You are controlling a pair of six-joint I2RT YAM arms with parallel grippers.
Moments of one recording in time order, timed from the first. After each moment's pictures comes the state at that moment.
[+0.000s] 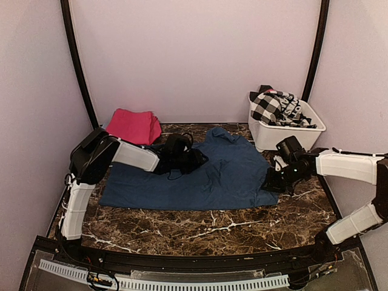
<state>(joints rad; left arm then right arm) -0.72 2.29 1.46 0.29 0.16 -1.00 0.43 1.36 0.75 -0.51 -0.18 0.57</state>
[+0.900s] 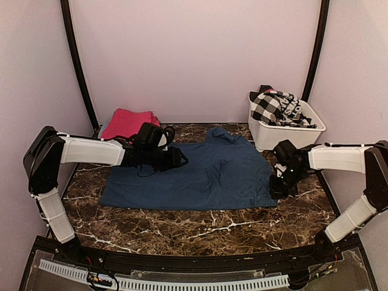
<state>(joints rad) -0.69 1.81 1.16 -0.05 0.17 -0.68 0.40 1.48 0.82 -0.71 -0.06 0.51</state>
